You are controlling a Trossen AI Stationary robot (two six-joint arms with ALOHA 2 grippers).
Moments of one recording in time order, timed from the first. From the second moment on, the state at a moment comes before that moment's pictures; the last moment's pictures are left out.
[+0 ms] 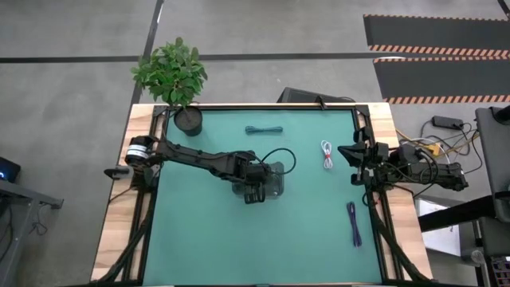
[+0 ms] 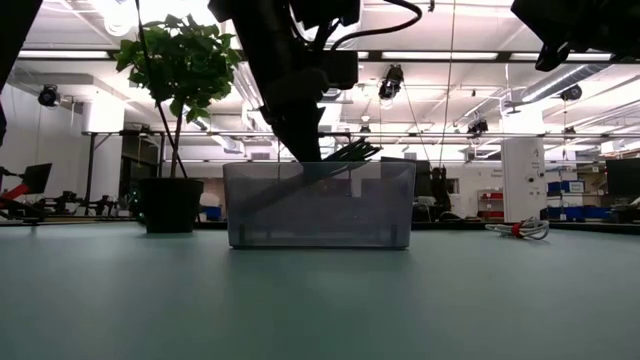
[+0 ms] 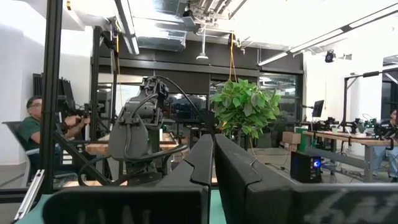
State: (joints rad) left arm -0.08 1.88 1.45 -0.71 -0.24 -0.15; right arm -0.05 0.06 0.14 0.28 0.08 -0.09
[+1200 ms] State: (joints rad) left arm -0.08 1.88 1.45 -0.71 -0.24 -0.15; right arm -0.05 0.06 0.14 0.27 0.08 -0.09
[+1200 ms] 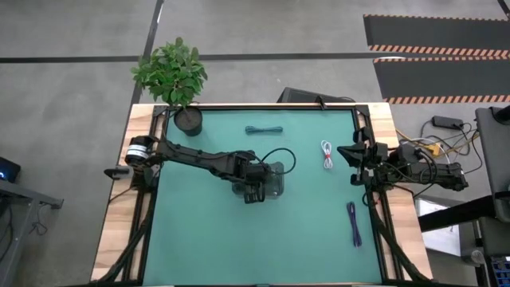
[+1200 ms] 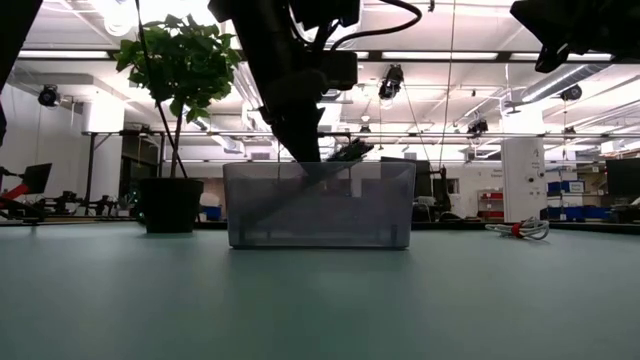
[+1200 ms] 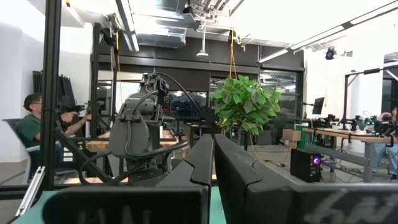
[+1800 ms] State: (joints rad) left arm -0.08 1.88 1.45 -0.72 -0.24 -0.15; right arm -0.05 0.06 0.14 0.27 0.08 -0.09
